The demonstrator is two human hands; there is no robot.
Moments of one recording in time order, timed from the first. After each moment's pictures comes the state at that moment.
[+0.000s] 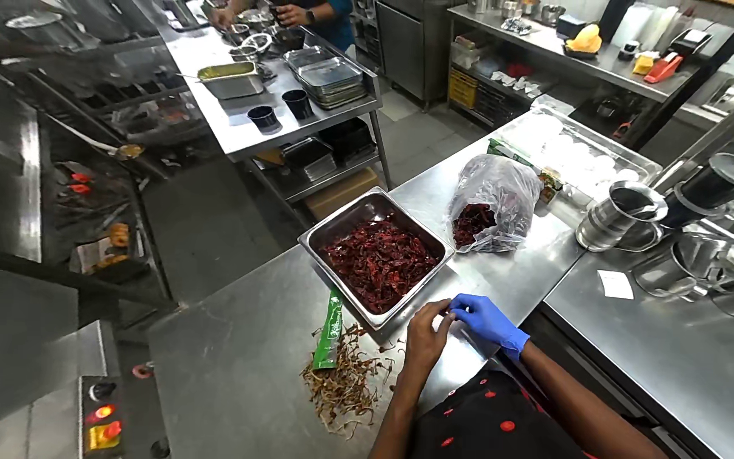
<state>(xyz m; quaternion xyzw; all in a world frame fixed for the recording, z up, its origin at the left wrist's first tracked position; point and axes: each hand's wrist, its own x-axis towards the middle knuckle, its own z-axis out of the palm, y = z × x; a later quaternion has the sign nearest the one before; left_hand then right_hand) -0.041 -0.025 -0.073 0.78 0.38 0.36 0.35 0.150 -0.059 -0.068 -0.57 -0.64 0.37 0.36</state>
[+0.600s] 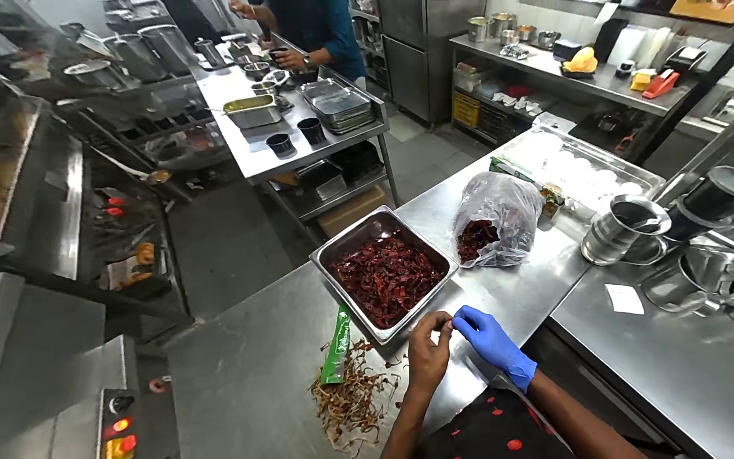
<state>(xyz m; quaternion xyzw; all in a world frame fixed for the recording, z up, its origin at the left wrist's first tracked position) -0.038 -0.033 -0.043 0.67 0.39 0.45 0.44 0.128 -0.068 -0.033 -0.59 -0.56 0.40 0.43</state>
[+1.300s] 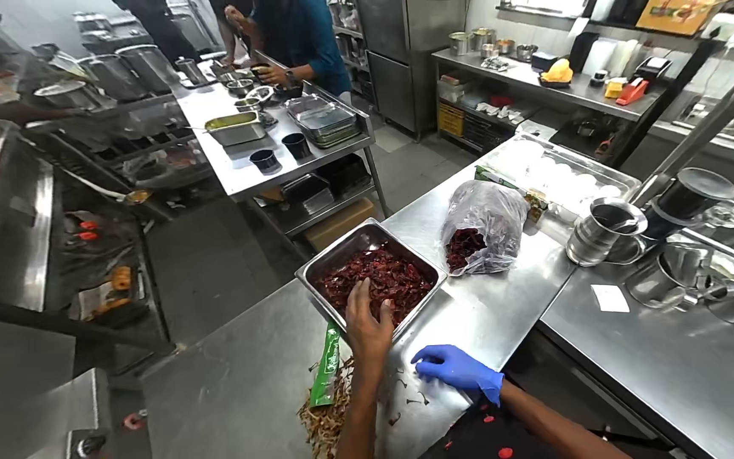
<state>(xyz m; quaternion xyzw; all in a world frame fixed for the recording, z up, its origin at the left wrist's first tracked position) -0.089 0.055 -0.018 0.73 0.55 0.37 0.16 0.091 -0.065 -0.067 -0.52 -0.57 0.56 0.29</state>
